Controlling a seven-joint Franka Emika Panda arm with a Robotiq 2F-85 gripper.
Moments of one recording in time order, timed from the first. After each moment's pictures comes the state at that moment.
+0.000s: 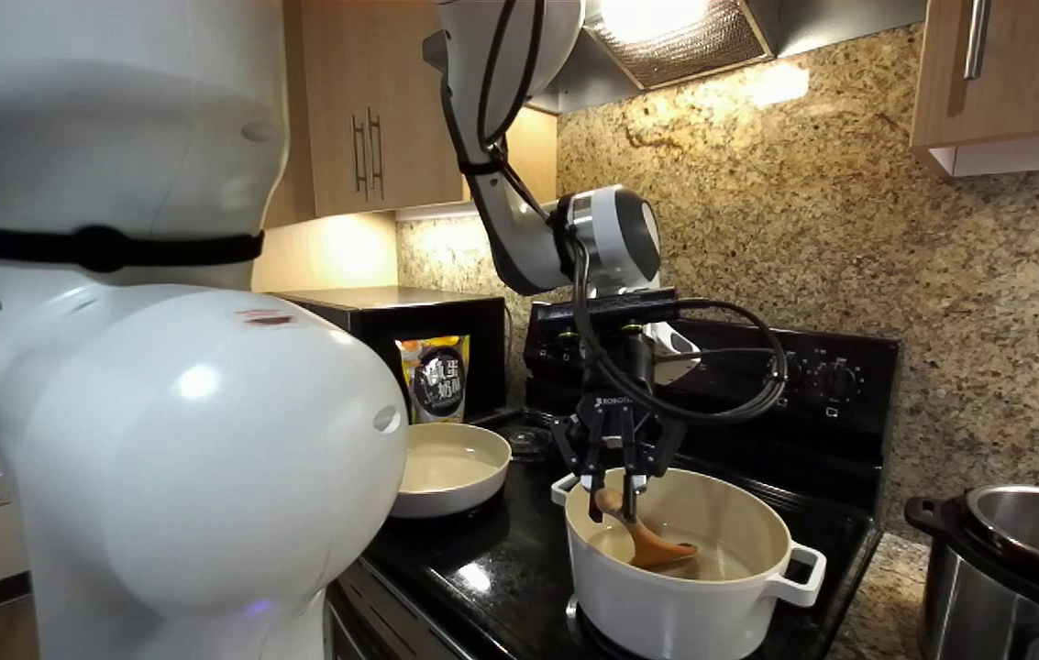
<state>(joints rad) 0.03 0.01 0.02 -2.37 -0.32 1.61 -0.02</state>
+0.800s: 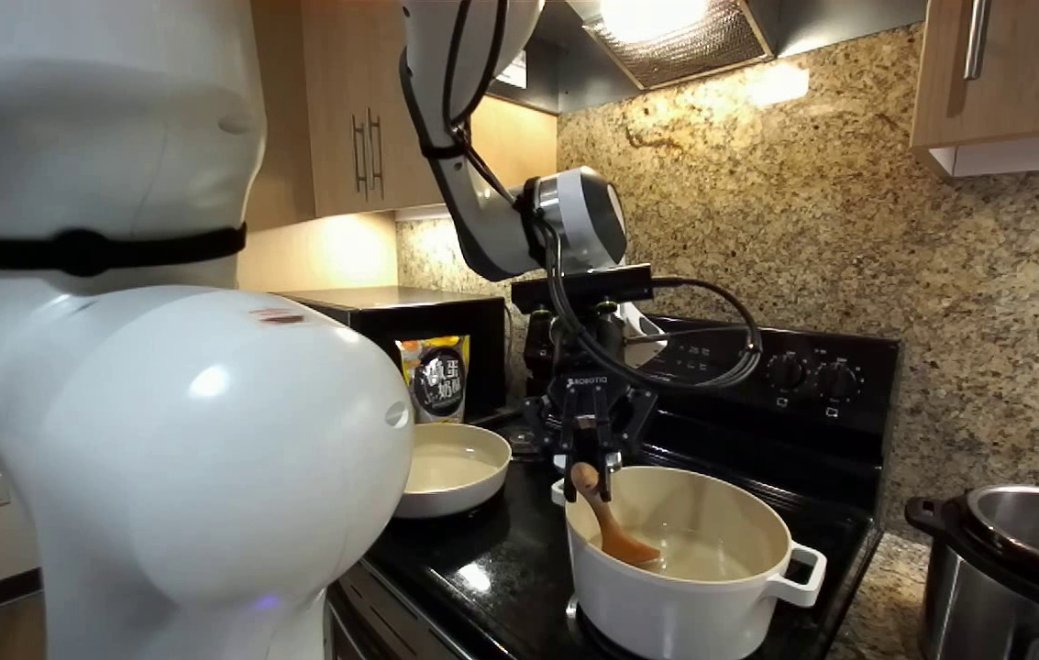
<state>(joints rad) 0.07 -0.07 0.05 -2.42 -0.33 1.55 -0.07</state>
